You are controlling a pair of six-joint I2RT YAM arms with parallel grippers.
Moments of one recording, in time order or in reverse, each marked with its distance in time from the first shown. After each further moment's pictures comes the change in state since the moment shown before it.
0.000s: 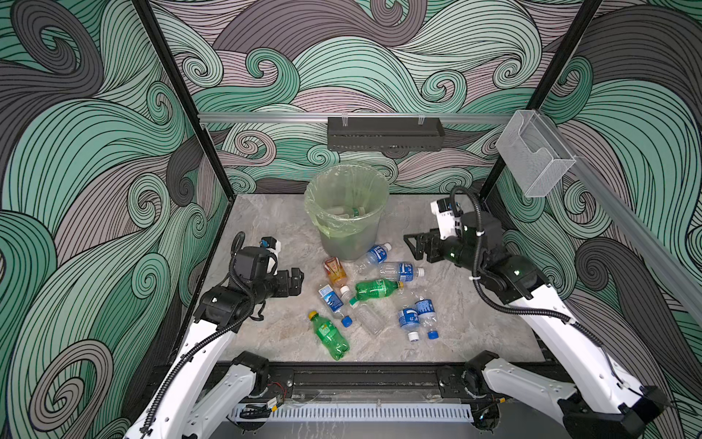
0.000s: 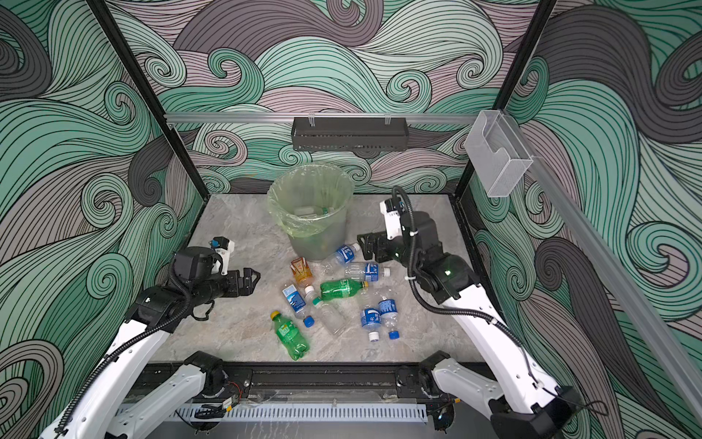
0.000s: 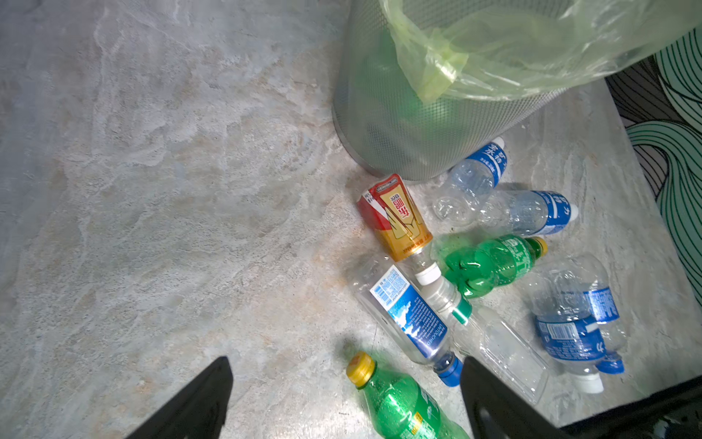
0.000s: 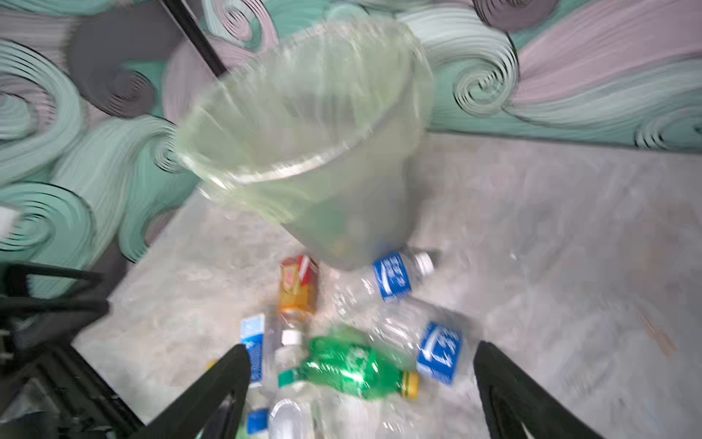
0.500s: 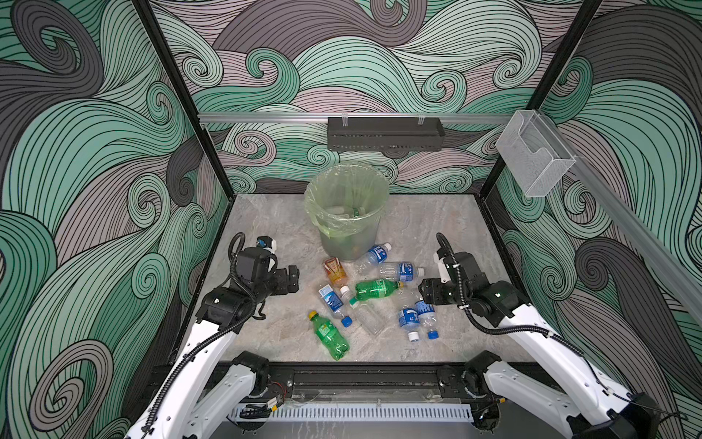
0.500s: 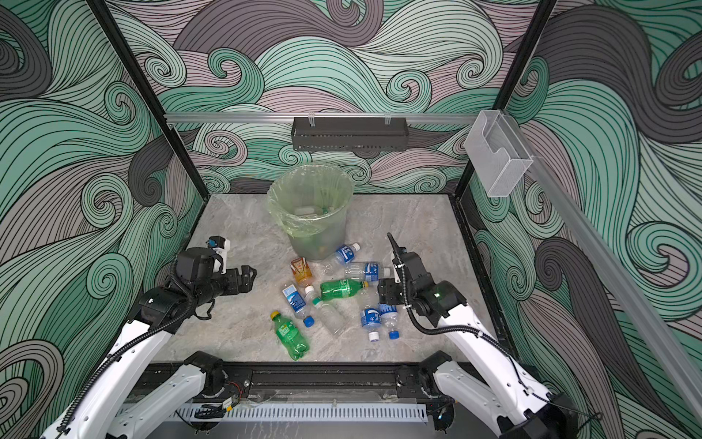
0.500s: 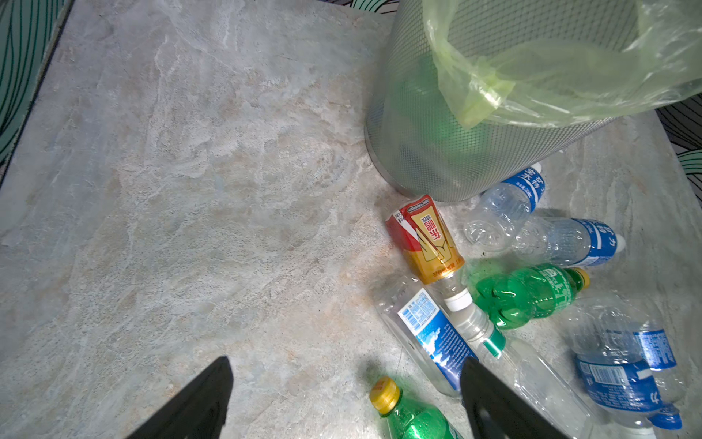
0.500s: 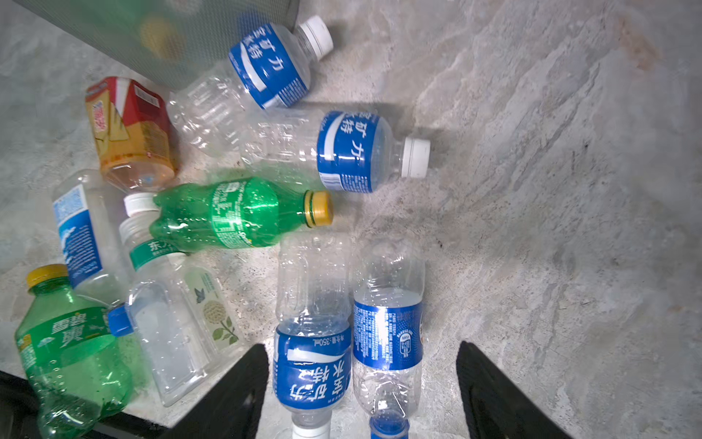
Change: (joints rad) left arm 0.000 -0.011 -0.032 0.042 -0.095 -0.014; right arm 0.000 -0.098 -0.369 -0.143 0.080 0.138
